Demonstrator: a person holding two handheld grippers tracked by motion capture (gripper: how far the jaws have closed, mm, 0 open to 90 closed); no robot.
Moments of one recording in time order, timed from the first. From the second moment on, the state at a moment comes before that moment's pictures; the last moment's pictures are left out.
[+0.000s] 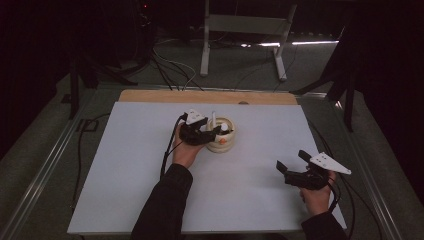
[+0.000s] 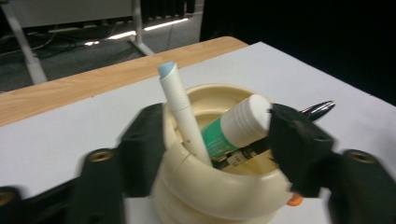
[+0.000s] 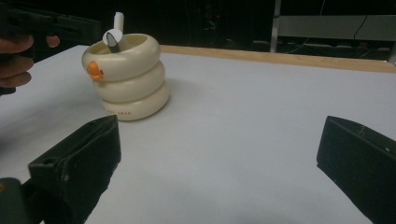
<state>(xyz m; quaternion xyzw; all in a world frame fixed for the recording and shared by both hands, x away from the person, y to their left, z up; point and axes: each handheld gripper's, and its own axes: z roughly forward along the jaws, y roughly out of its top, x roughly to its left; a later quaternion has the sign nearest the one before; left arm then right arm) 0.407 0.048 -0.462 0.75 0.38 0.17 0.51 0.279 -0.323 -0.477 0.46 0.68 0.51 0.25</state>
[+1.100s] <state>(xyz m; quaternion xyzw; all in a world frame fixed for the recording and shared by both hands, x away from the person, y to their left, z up) 0.346 0.147 -0.448 0.75 0.43 0.21 0.47 0.276 -0.316 -0.479 0.45 0.69 0.51 0.25</state>
